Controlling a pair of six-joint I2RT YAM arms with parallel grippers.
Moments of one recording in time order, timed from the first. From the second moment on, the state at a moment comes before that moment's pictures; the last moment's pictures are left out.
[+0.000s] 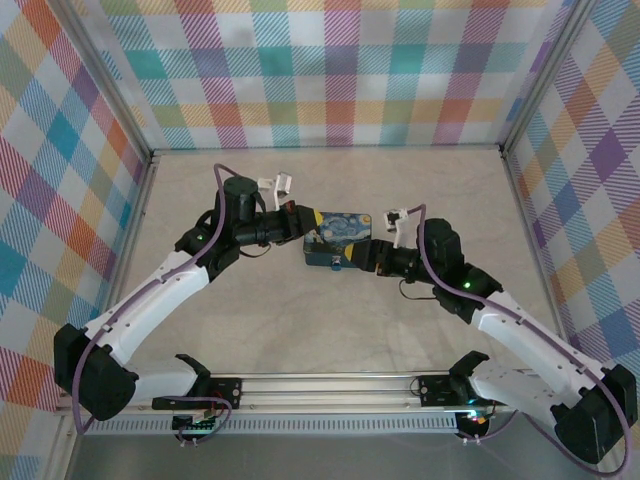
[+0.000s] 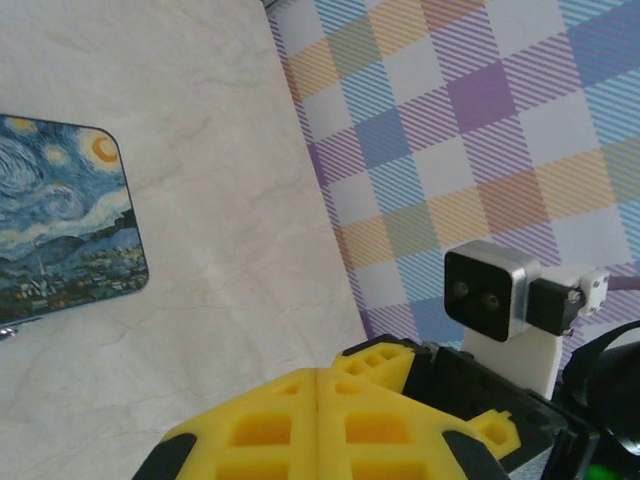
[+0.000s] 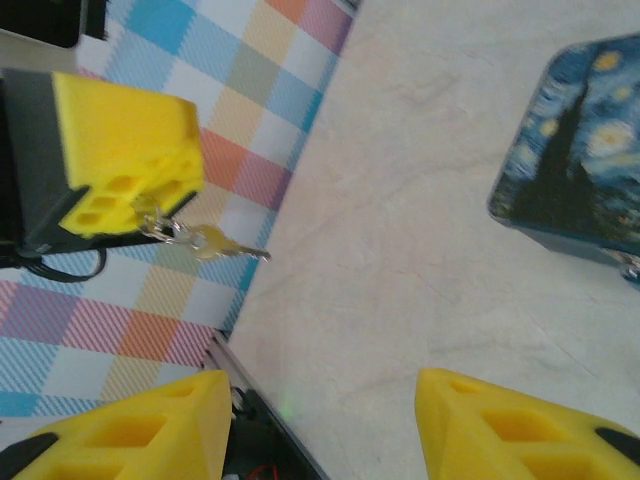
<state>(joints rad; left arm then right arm) -0.57 1.24 1.11 -0.25 0.51 -0.83 0.64 0.95 0.74 -0.11 -0.45 0.80</state>
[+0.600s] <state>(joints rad) -0.67 1.24 1.13 -0.21 0.50 -0.76 0.70 1.05 0.64 0.53 -0.50 0.89</state>
